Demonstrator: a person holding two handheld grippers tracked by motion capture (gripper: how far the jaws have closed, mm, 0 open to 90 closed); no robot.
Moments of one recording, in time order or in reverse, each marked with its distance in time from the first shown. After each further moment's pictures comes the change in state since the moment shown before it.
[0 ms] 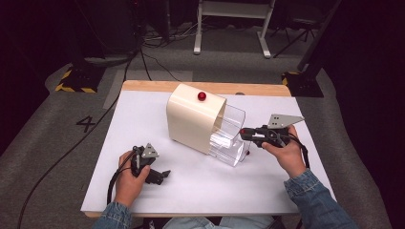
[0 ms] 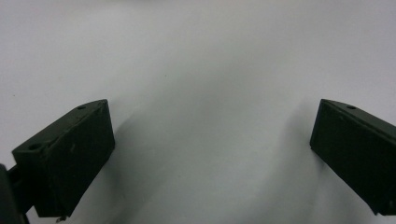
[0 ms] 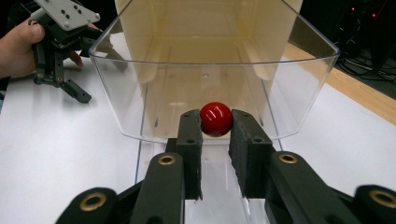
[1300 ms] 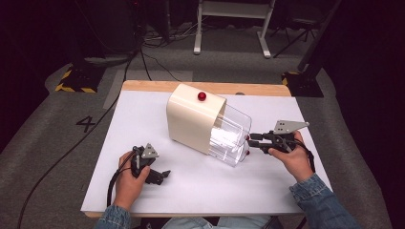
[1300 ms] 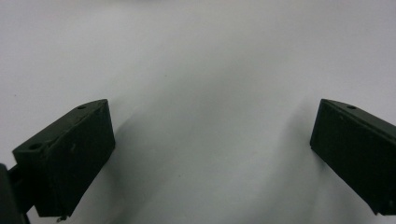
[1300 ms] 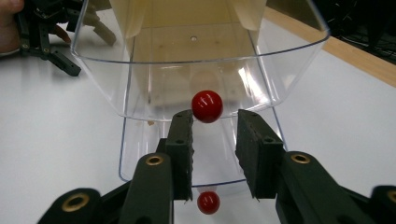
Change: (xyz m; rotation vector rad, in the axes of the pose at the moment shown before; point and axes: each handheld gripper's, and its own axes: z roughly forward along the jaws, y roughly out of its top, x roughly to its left) left arm 0.000 -0.001 0.000 -0.005 0.005 0.000; right arm -0.007 -0.029 -0.014 0.056 -0.021 0.039
